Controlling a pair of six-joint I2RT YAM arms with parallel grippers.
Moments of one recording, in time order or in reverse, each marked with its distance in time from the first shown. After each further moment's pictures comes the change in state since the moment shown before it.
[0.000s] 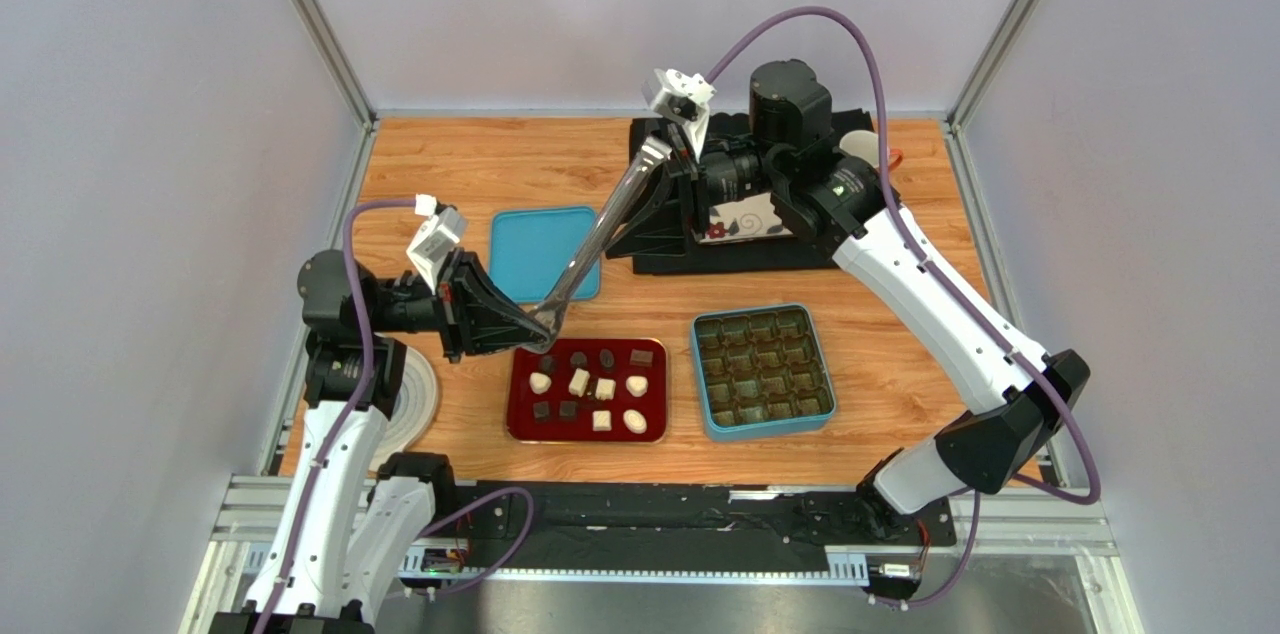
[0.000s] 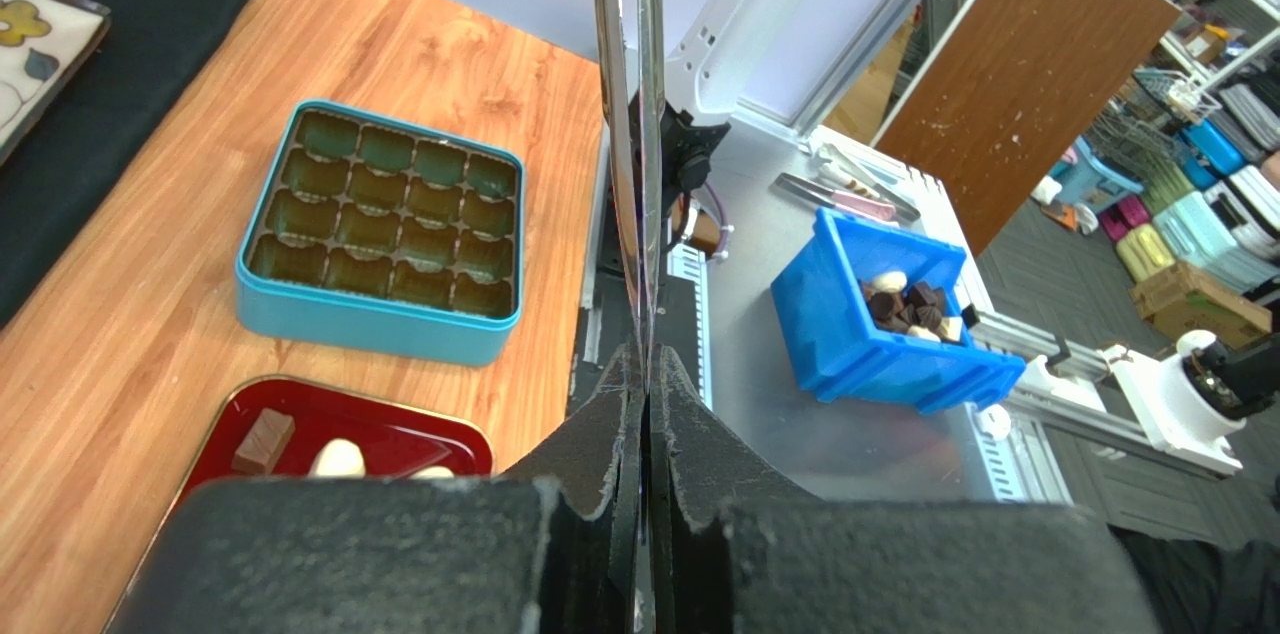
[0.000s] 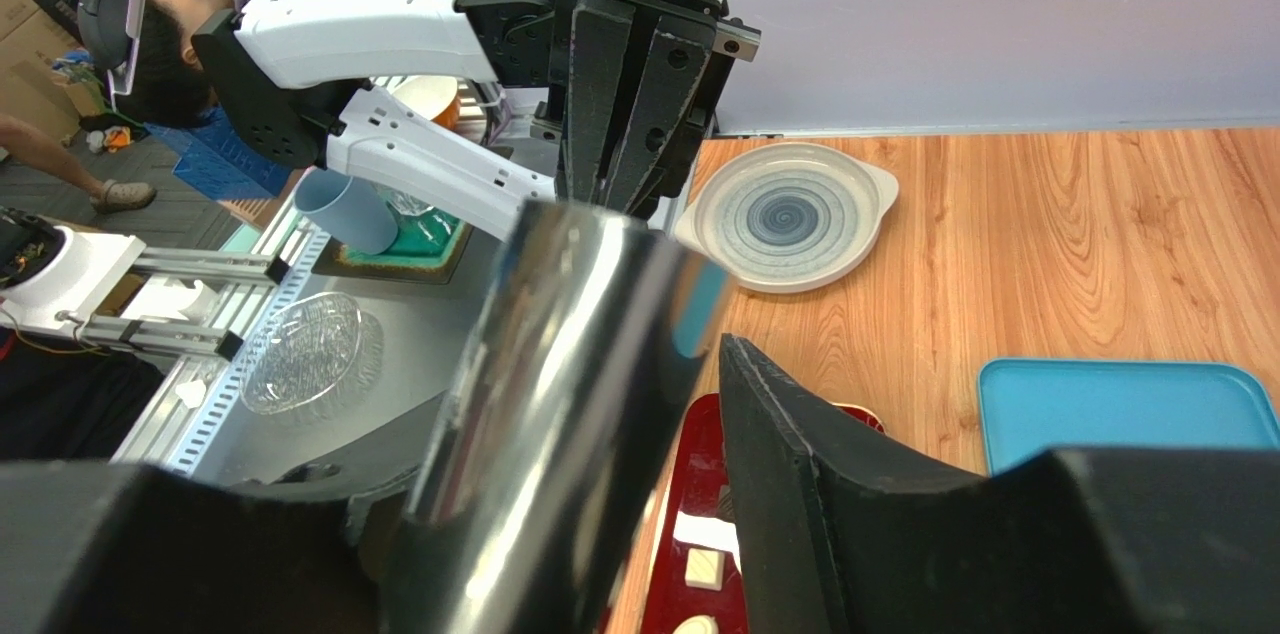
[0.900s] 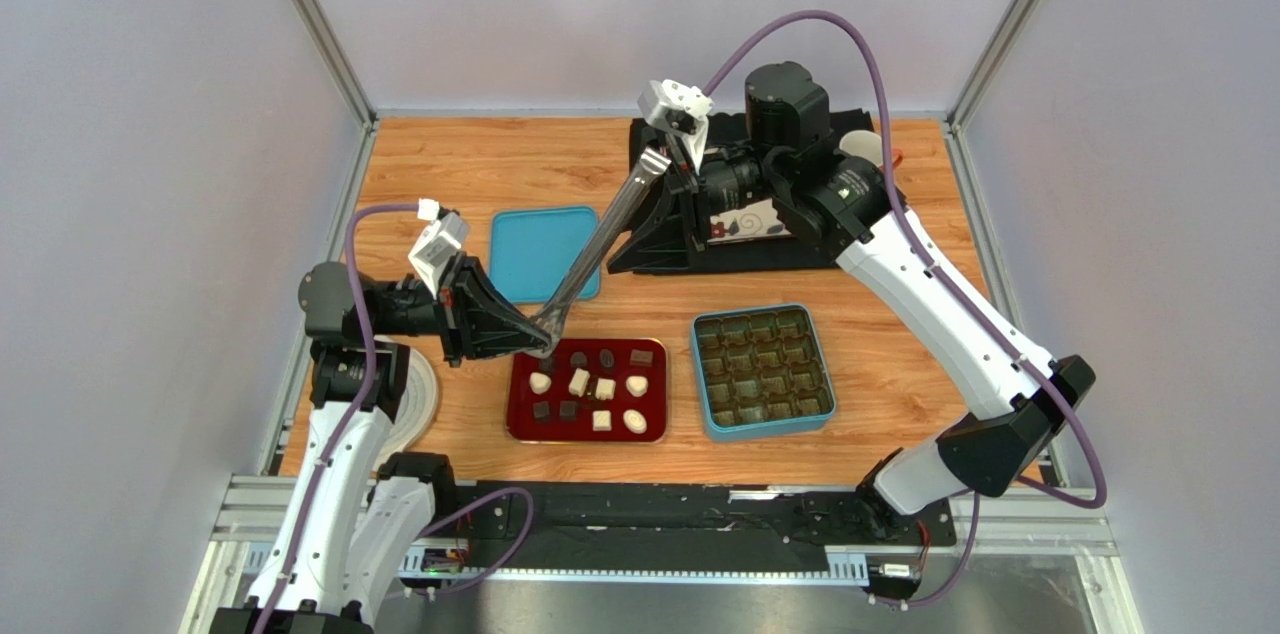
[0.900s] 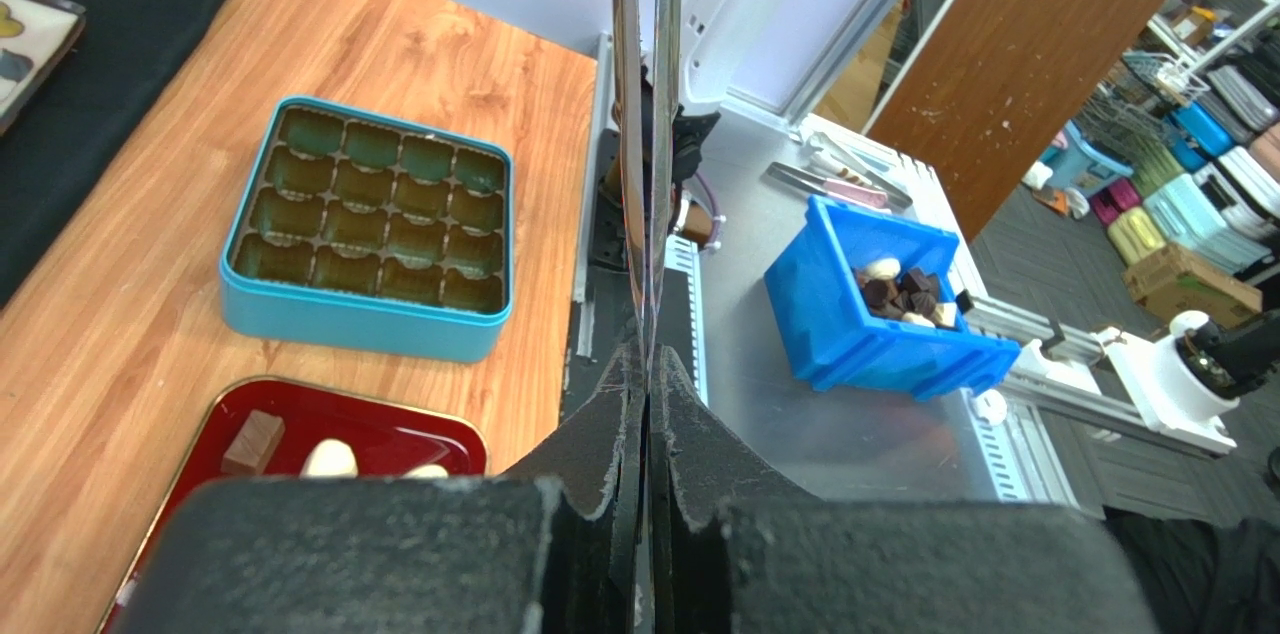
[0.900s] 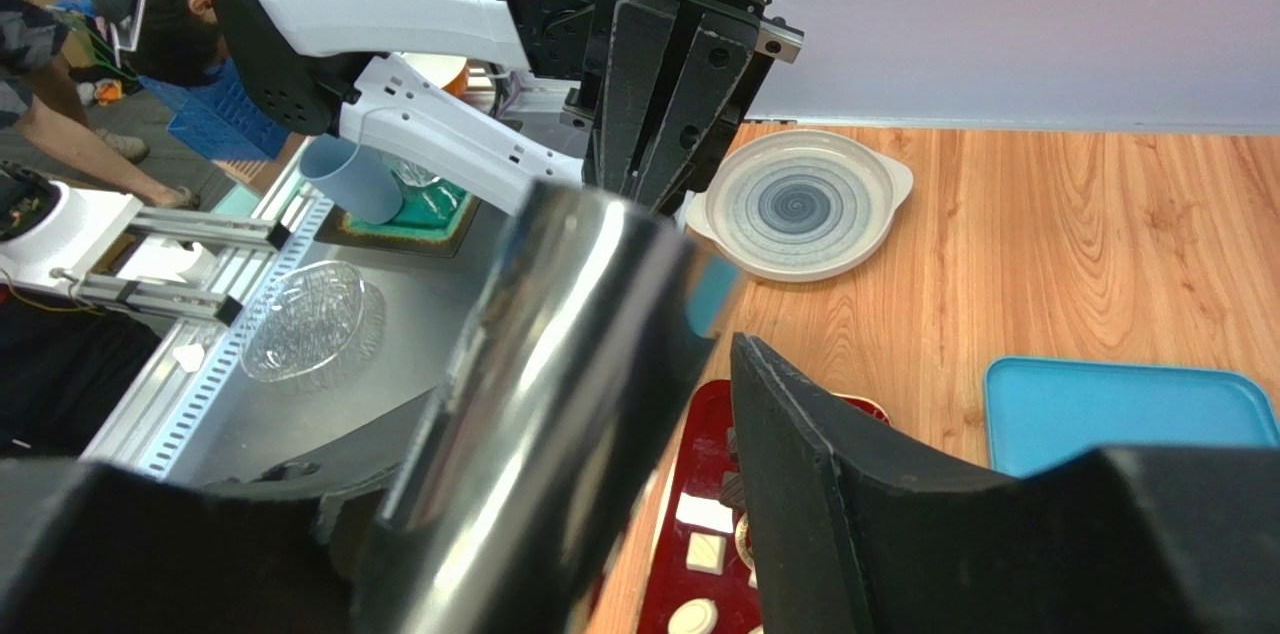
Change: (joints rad) left arm -0.005 0.002 -0.048 0.151 0.019 -0.100; right arm 0.024 -0.006 0.050 -0.147 0.000 -0.116
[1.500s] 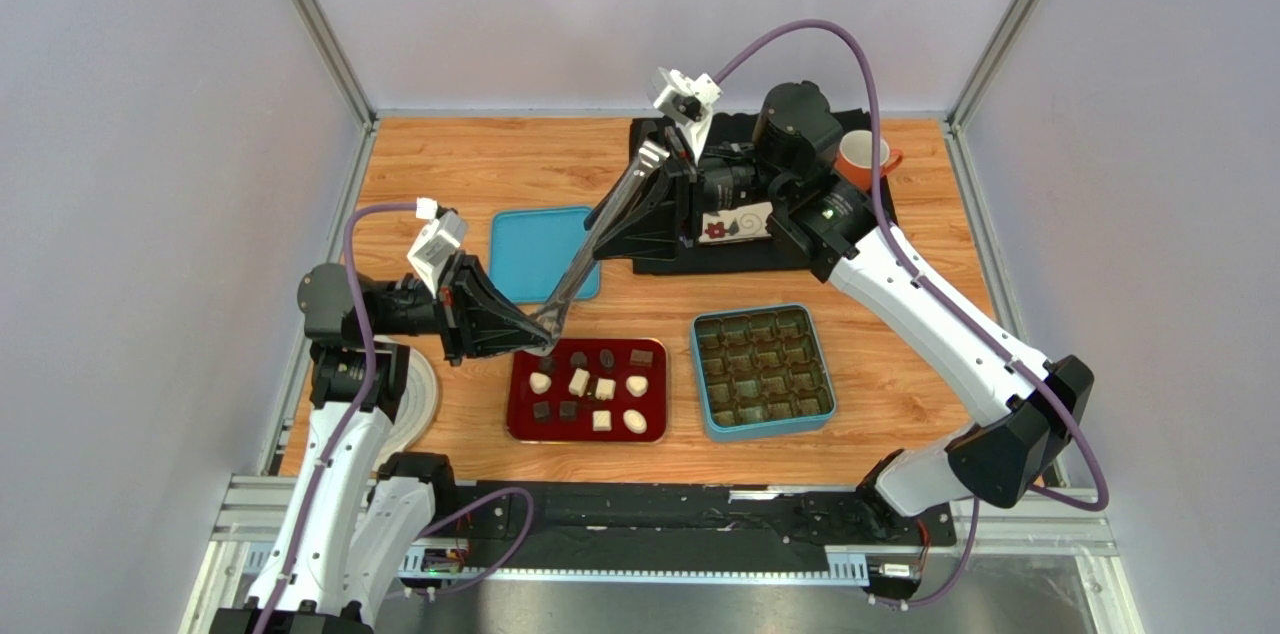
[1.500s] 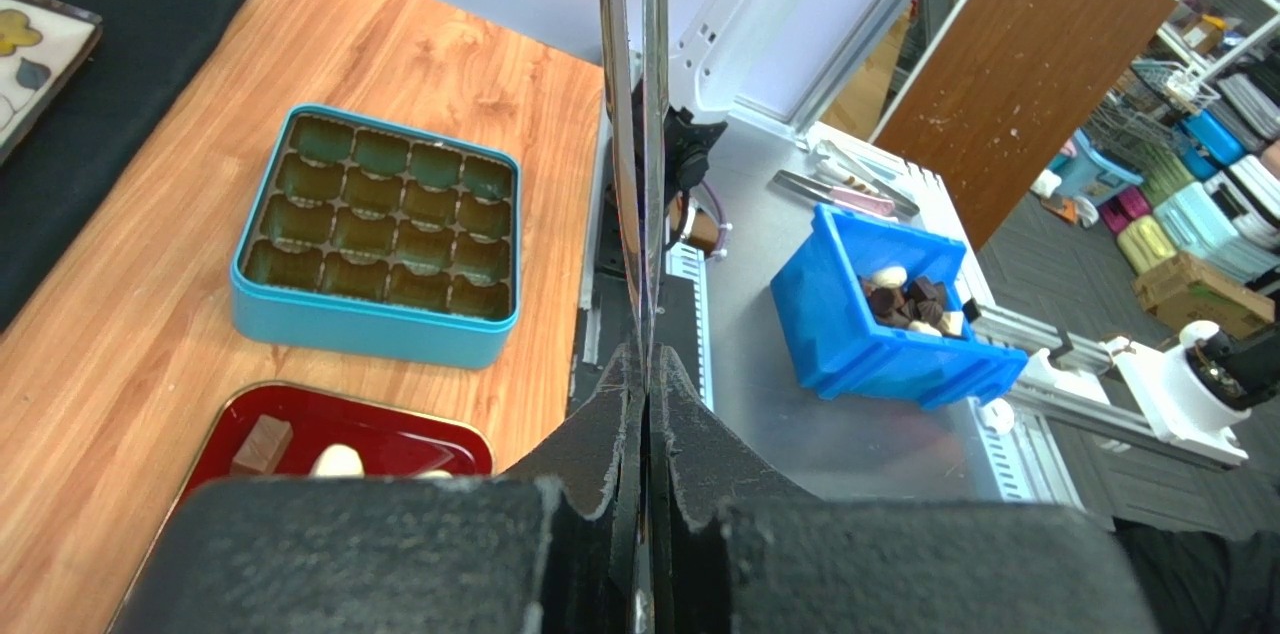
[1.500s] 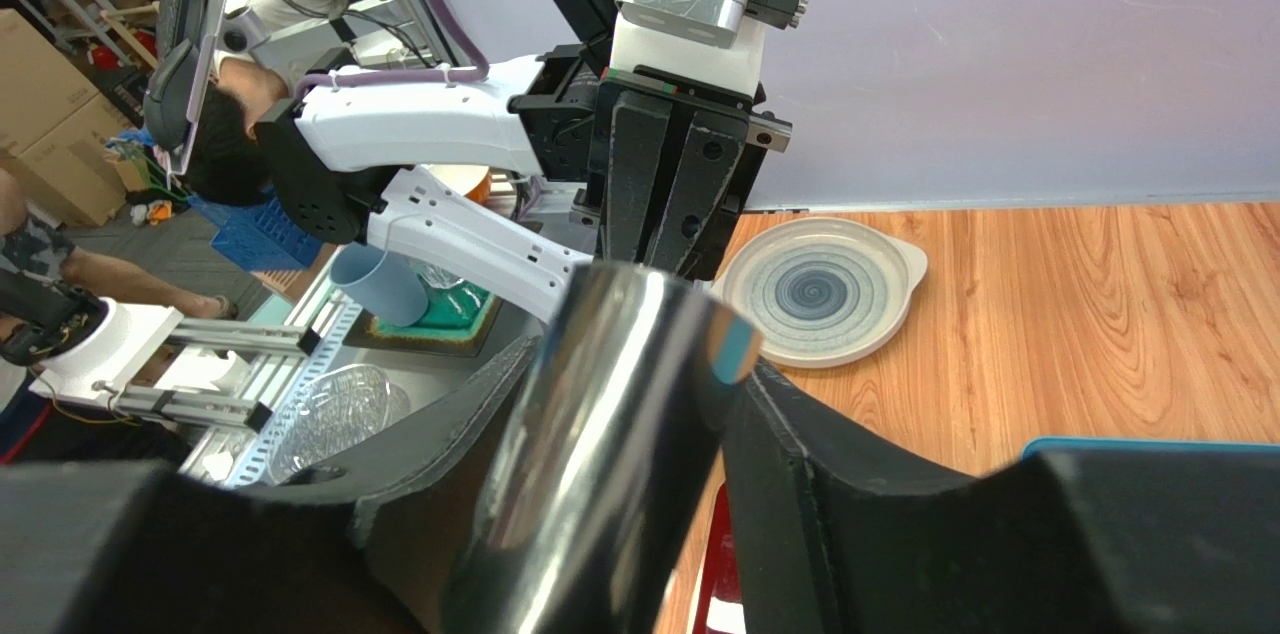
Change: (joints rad) left arm -0.001 -0.008 0.000 0.012 -0.018 -0.009; right arm 0.011 -0.047 -0.194 0.504 0.043 0.379
